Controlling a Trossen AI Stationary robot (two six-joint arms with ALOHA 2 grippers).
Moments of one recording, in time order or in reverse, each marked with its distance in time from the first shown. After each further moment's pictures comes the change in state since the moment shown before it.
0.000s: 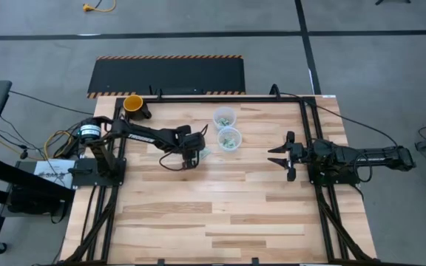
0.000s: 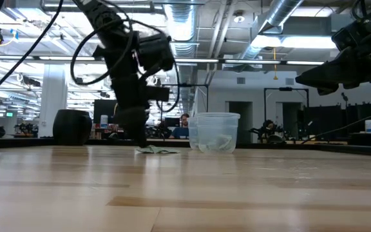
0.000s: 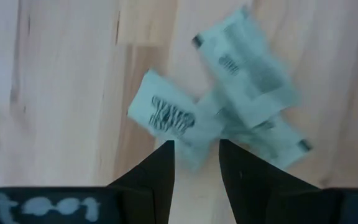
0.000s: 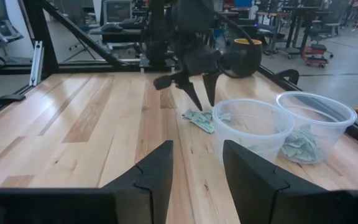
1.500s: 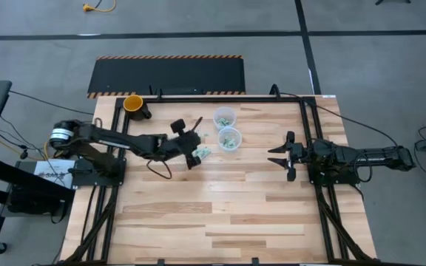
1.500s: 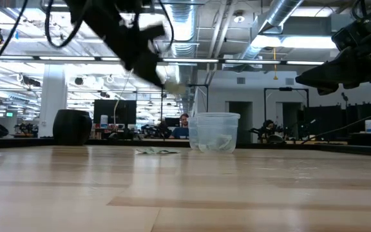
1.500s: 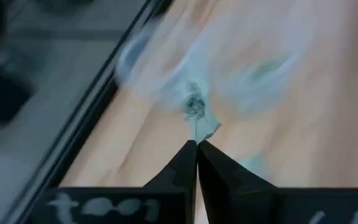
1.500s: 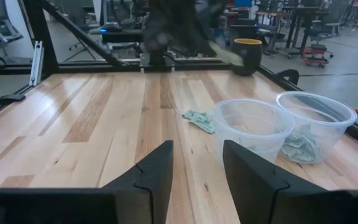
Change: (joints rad) left arm -0.156 -0.292 -0.107 0.280 -0.327 -0.100; right arm 0.000 0.000 0.000 0.001 0.000 0.000
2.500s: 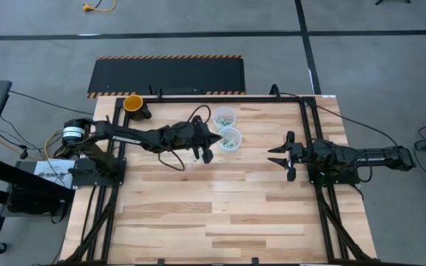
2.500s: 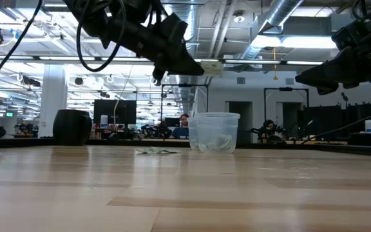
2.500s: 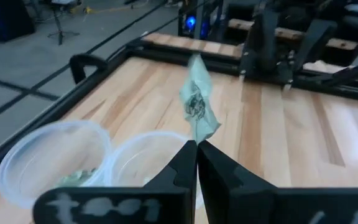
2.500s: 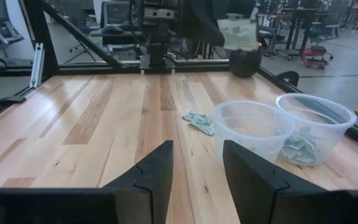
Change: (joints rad) left arm 0.123 0.117 0.001 0.539 0.450 -0.087; right arm 0.000 0.000 0.000 0.006 0.000 0.000
